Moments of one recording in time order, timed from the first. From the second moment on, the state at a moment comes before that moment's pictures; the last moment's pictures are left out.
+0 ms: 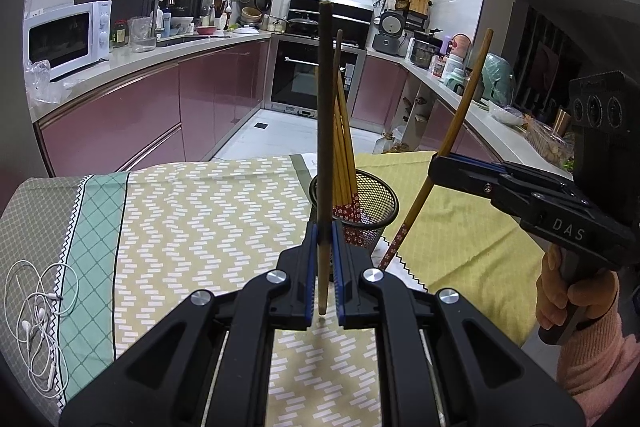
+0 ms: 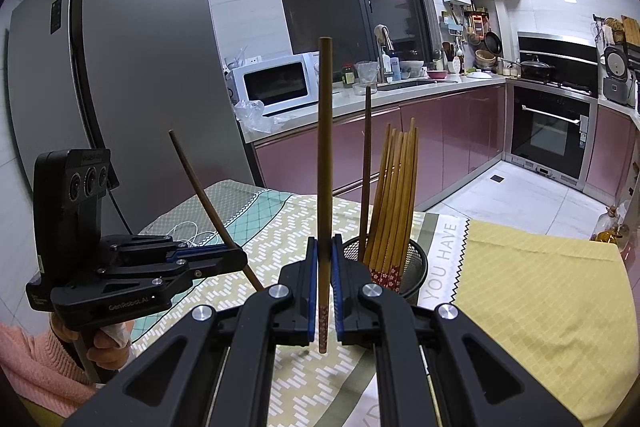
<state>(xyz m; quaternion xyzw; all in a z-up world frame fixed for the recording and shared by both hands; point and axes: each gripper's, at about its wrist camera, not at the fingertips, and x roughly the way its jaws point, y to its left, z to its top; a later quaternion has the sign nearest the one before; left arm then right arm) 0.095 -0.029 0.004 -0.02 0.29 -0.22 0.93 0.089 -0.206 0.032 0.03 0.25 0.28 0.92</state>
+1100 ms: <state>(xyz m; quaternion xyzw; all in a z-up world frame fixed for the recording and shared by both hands) 0.097 -0.039 0.087 -0.02 0.20 -0.26 0.94 0.106 -0.220 0.068 0.03 0.20 0.27 0.94</state>
